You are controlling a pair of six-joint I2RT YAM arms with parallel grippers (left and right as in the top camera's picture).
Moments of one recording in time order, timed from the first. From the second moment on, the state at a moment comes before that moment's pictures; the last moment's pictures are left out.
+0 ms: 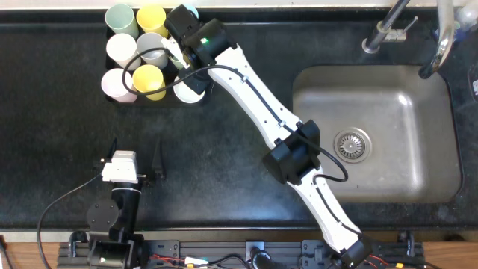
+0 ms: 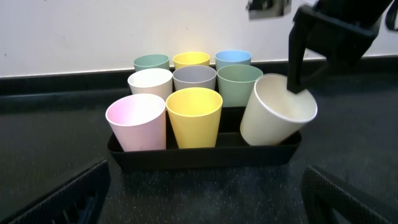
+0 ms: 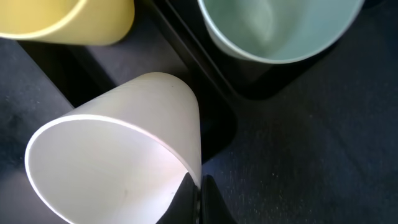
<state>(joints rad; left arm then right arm) -0.07 0.01 0.01 -0.08 -0.01 0.03 0.70 2.56 2.72 -1.43 -0.02 -0.18</state>
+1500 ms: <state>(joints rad) -0.07 0.01 0.01 -0.08 -0.01 0.03 0.64 2.51 2.72 -1.32 0.14 -0.04</state>
